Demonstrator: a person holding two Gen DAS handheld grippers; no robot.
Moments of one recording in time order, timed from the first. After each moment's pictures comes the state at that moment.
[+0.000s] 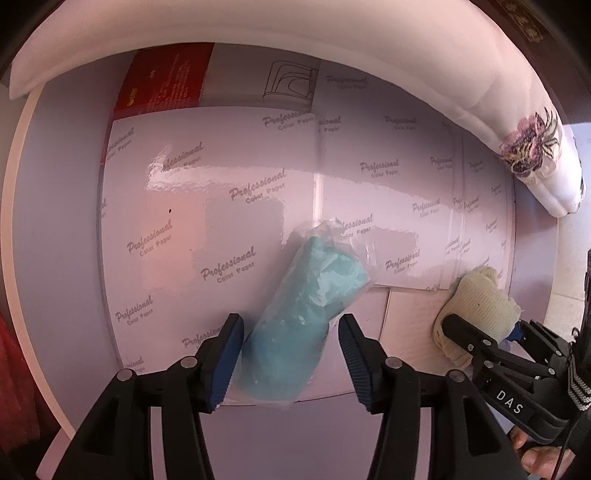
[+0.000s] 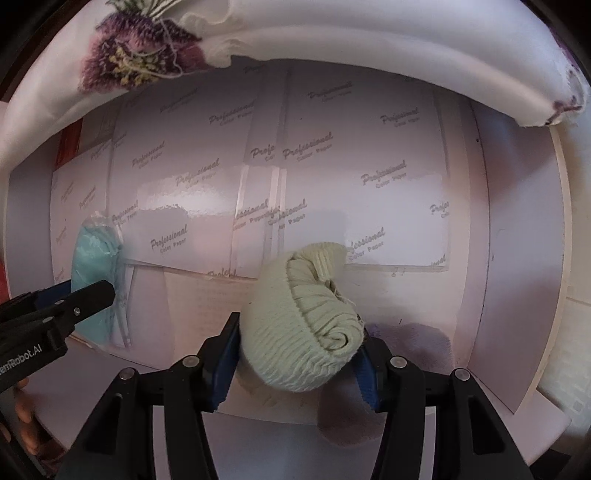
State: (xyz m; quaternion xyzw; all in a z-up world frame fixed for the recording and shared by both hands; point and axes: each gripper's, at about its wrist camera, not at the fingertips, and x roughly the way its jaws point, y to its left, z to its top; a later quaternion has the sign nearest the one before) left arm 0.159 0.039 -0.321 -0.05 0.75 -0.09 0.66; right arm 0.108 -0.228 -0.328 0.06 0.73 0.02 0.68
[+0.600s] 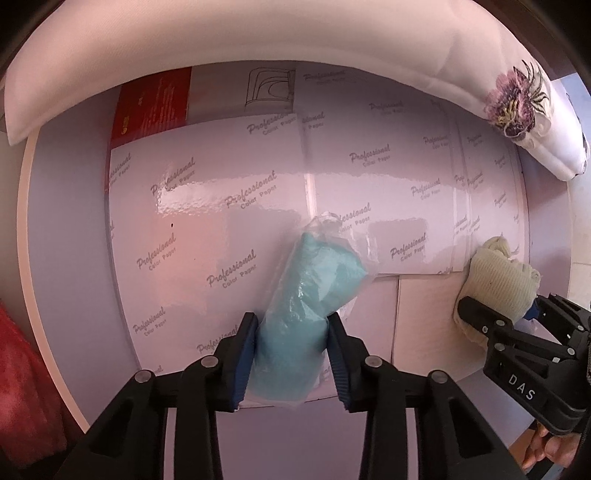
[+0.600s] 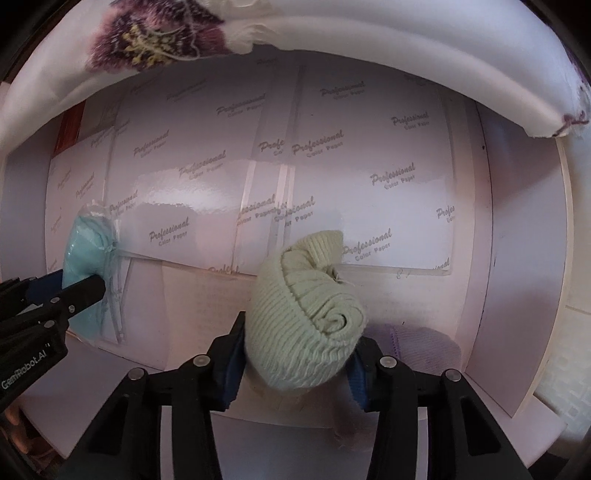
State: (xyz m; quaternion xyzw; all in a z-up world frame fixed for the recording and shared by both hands) left arm 0.155 0.022 -0.316 0.02 0.74 -0.09 0.67; right arm 0.107 -0.220 -0.337 0.03 0.73 0.02 0.68
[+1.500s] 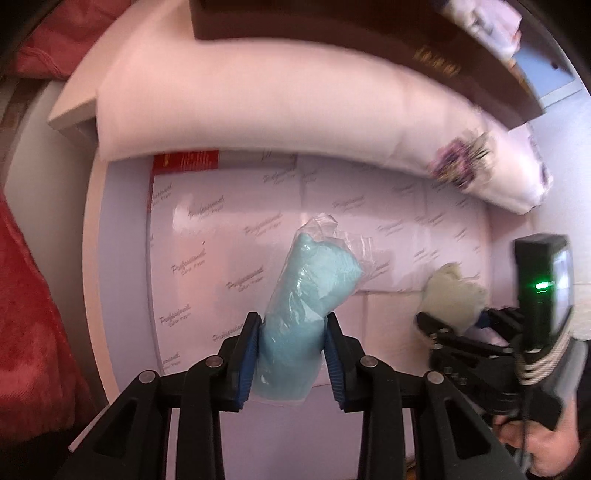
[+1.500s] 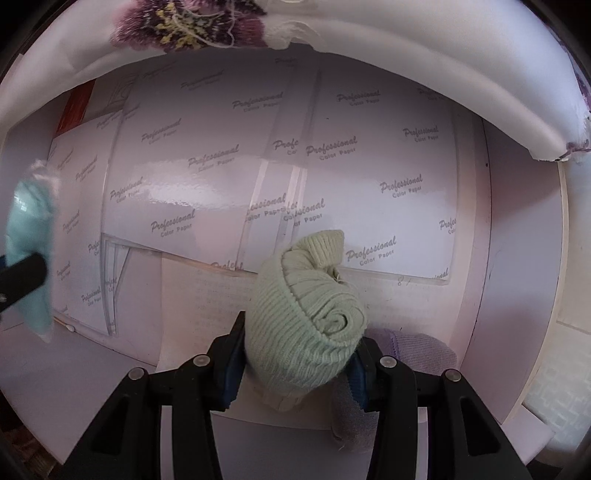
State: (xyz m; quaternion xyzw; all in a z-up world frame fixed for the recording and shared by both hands) left arm 0.143 0.023 -0.252 -0.03 0.69 -0.10 0.72; right arm 0.099 -0.191 -0.332 -0.01 0.73 0.03 0.69
